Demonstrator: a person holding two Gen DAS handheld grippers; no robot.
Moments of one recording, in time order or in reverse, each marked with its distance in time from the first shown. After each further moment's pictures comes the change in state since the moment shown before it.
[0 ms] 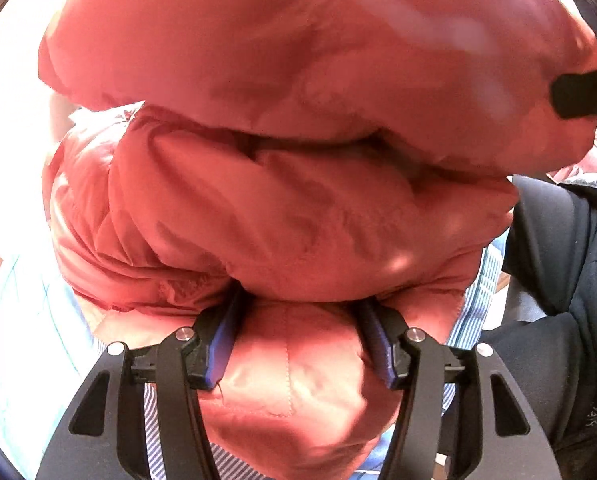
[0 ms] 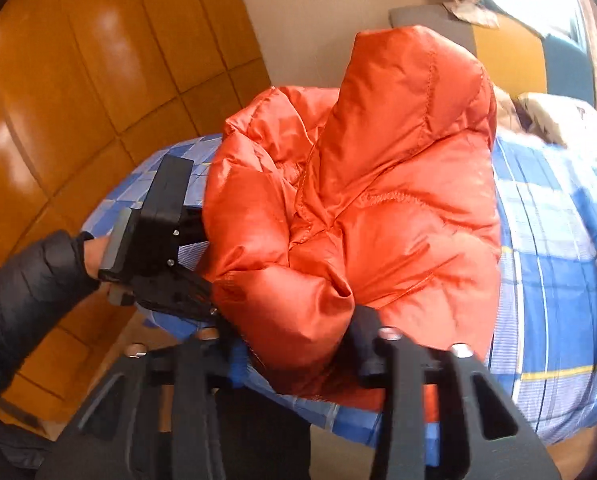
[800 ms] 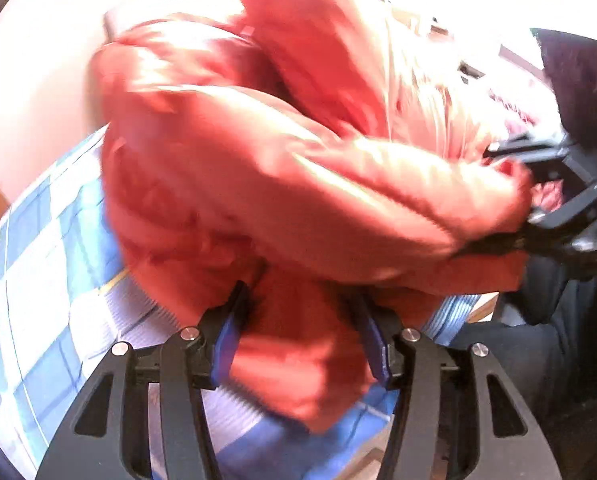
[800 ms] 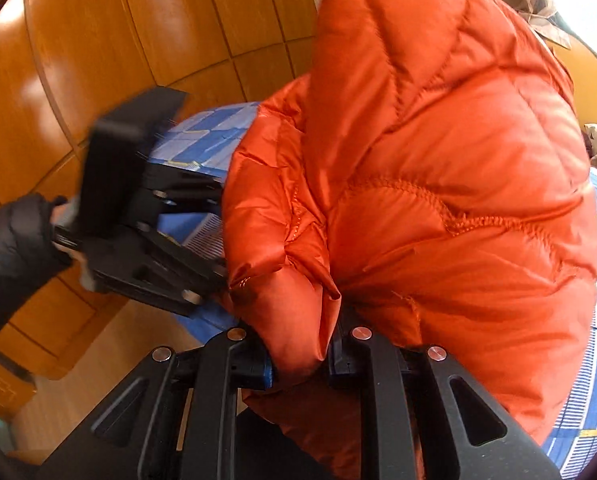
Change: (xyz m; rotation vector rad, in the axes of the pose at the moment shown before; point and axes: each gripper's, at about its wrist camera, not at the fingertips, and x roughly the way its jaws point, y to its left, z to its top) left arm -0.057 0.040 -0.048 -0.199 -0.050 0.003; right arm 0.090 0.037 -0.007 -0.151 0.067 0.108
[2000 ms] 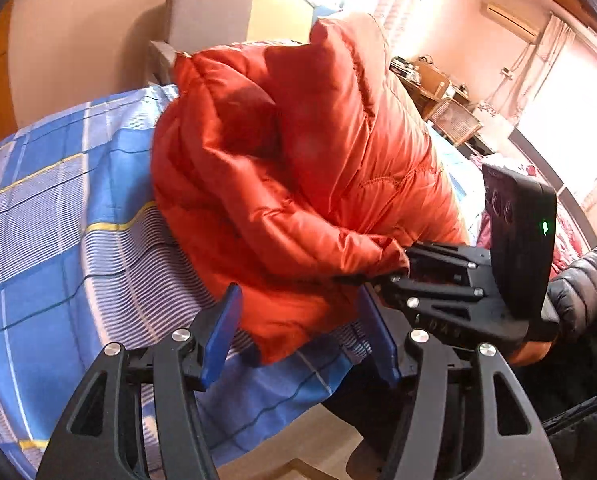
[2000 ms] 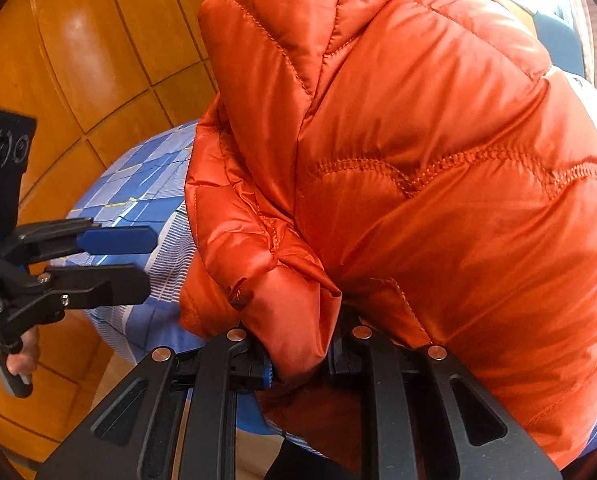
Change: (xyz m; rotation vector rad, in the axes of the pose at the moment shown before) left arm -0.045 0.011 -0.026 -0.275 -0.072 -0.117; right arm 0.043 0.020 -0.008 0.257 -0.066 -0.201
